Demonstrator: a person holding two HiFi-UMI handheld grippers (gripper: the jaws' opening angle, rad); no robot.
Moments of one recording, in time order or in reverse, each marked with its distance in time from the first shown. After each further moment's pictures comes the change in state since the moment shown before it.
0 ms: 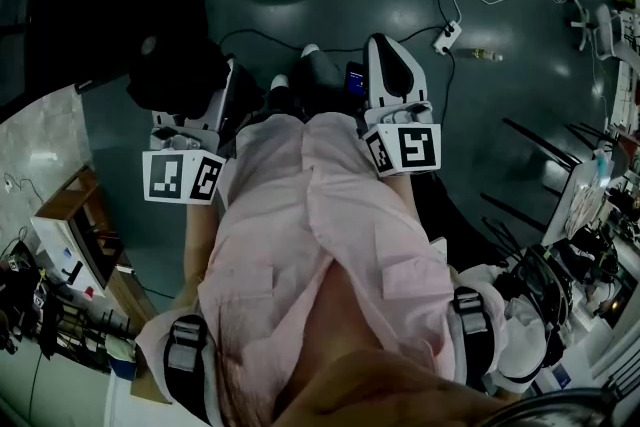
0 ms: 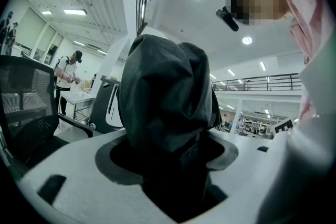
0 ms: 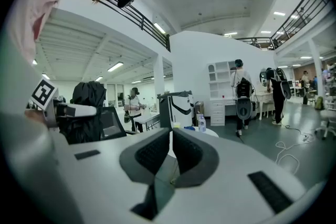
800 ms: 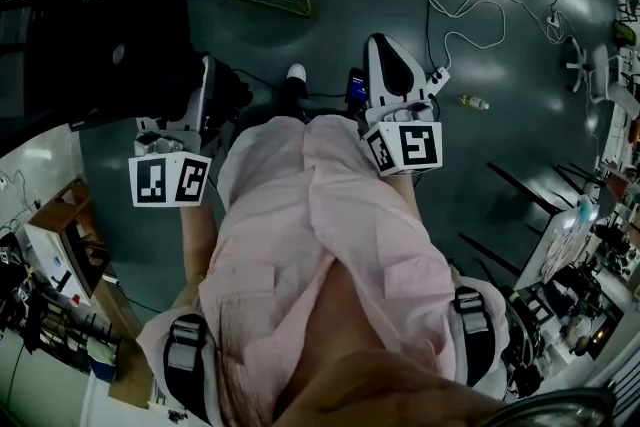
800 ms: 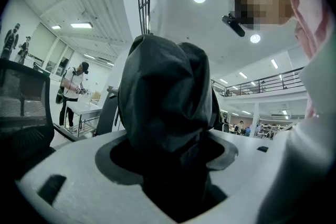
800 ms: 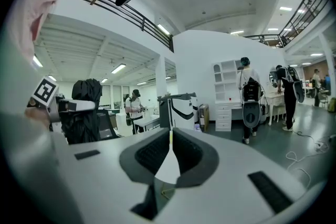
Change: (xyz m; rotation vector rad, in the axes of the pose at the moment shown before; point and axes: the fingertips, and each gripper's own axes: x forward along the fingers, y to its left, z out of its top) left arm 0.138 0.017 0.047 0.014 -0.114 0.145; right arm 0.122 -0.117 0.040 -0.017 -0.018 0.084
